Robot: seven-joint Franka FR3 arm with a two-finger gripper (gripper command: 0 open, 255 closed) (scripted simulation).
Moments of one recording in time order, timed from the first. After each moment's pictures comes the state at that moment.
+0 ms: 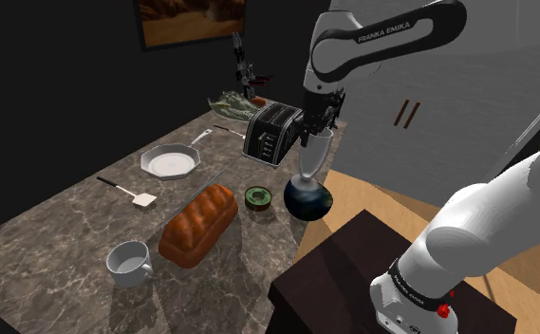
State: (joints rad) arm -0.01 -0.30 -0.01 -2.36 0.00 2.01 0.13
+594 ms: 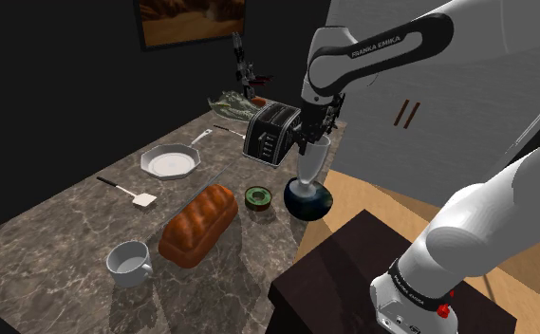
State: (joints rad) arm -0.01 -0.27 -0.01 -2.41 0.00 2.09 0.13
